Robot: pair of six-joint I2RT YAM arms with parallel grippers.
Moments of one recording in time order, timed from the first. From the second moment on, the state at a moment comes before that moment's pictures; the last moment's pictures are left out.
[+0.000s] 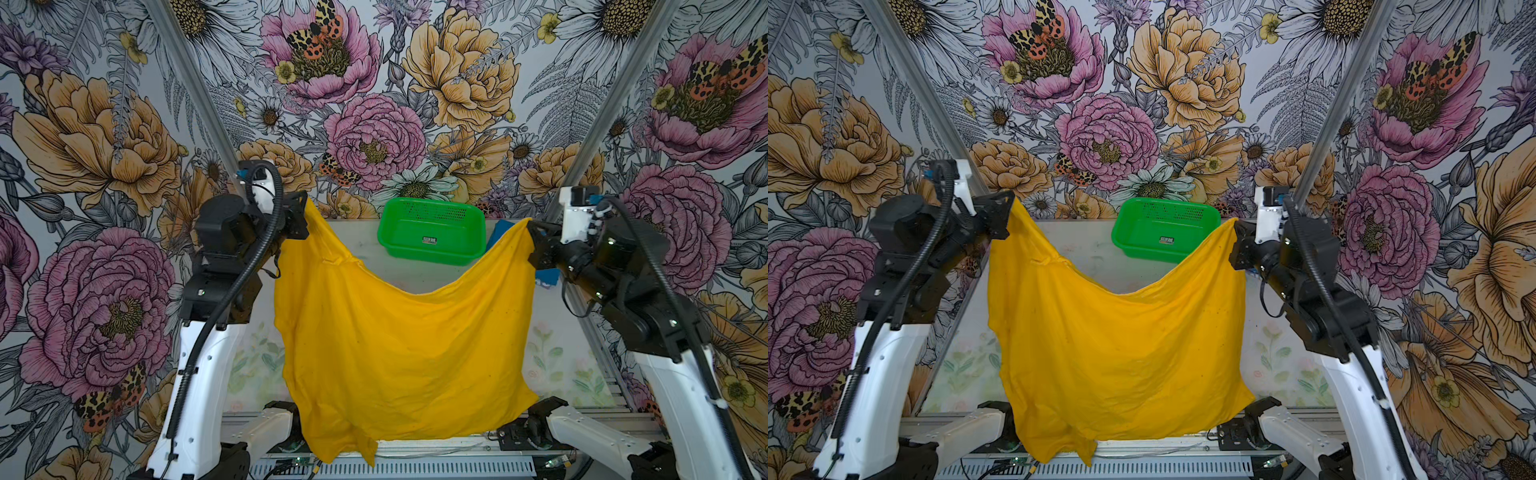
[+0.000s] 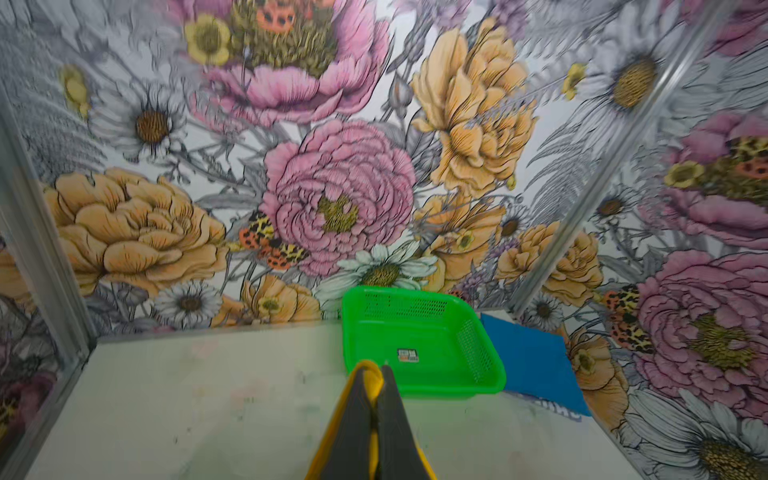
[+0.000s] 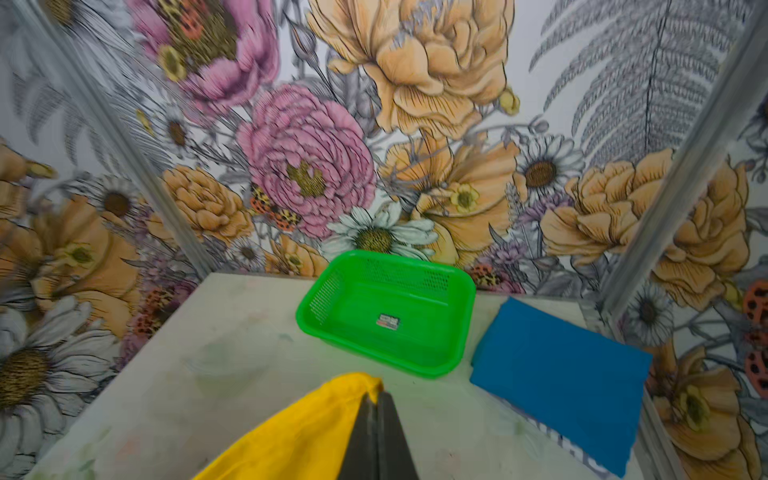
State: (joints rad) left arm -0.10 1.15 1.46 -0.49 0.18 -0.28; right arm 0.31 1.09 1.49 -0.80 0.10 0.17
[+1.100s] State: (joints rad) left arm -0.05 1.72 1.28 -0.21 0.09 -0.59; right arm 0.04 1.69 1.18 -0.45 0.25 0.21
